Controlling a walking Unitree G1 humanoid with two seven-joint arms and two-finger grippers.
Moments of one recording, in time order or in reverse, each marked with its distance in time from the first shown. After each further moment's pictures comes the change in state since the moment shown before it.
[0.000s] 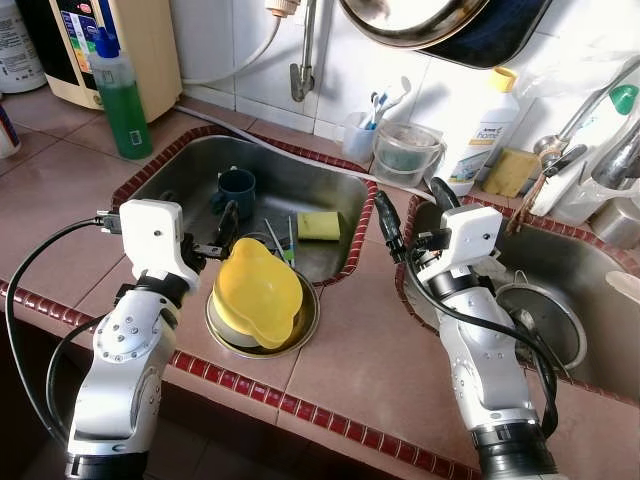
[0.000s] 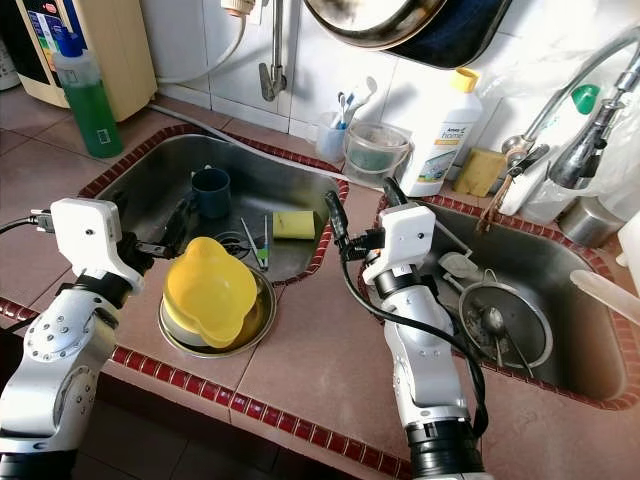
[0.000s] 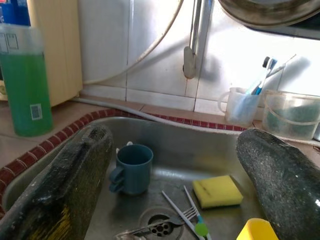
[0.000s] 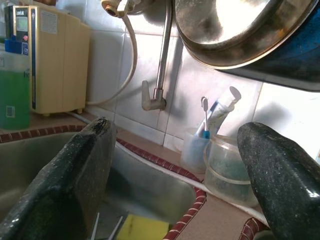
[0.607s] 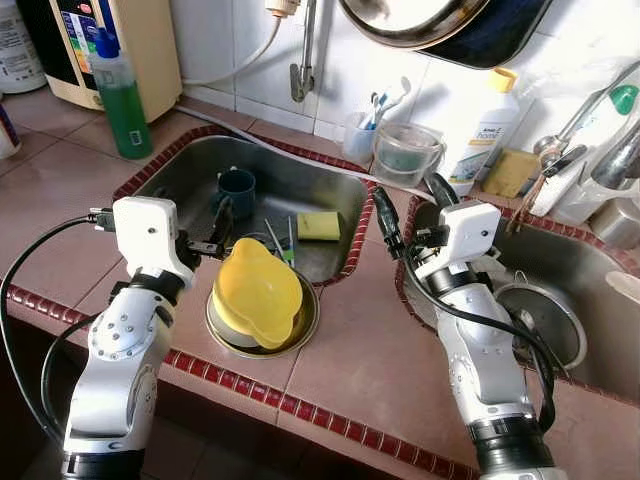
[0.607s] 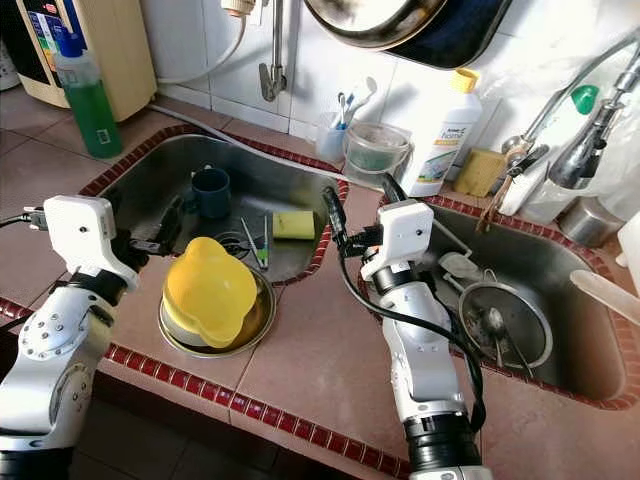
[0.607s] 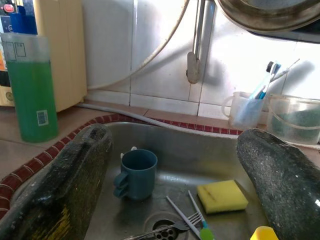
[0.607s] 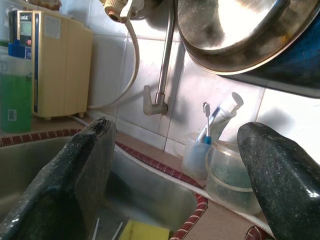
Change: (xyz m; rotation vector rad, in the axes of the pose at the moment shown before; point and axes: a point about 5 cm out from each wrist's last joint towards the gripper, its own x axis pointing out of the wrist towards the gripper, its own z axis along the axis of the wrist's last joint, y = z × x) left arm 0.001 0.004 0.004 0.012 -0.023 0.007; right arm 0.005 0.001 0.000 -0.004 -0.014 0.012
